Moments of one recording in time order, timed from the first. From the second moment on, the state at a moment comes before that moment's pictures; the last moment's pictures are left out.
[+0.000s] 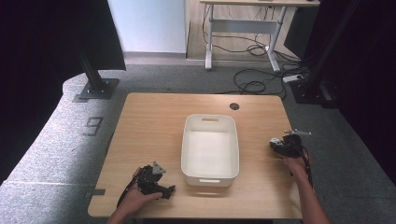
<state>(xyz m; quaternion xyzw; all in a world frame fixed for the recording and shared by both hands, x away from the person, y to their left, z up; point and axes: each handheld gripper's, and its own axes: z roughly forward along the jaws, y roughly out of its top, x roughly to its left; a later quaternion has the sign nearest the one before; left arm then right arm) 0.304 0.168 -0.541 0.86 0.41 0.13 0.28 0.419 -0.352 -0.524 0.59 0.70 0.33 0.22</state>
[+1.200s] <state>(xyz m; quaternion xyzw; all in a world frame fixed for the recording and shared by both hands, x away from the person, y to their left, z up) 0.302 0.168 -0.541 0.86 0.40 0.13 0.28 0.383 -0.323 -0.482 0.54 0.71 0.39 0.23</state>
